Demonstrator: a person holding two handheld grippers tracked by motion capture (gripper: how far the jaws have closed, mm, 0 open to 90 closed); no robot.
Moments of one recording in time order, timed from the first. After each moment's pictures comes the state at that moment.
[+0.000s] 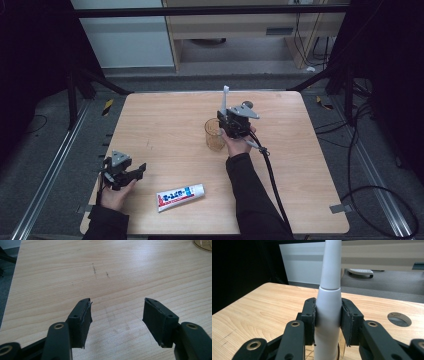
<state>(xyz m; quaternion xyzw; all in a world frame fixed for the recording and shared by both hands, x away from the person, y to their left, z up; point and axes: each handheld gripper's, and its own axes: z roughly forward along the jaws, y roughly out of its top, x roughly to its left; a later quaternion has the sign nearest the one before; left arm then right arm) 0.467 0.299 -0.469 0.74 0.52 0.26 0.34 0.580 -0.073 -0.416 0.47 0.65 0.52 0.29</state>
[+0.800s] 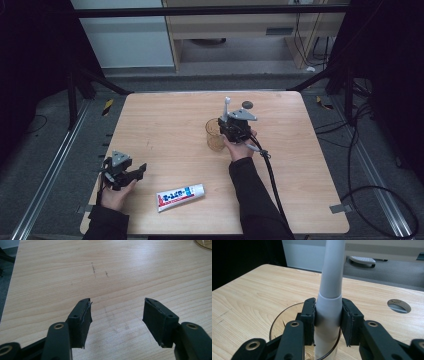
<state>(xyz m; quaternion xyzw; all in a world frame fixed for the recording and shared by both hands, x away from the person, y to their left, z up) 0.467 0.299 -0.470 0.74 0.52 0.26 0.34 0.577 -0.075 -0.429 0.46 0.69 0.48 0.28</state>
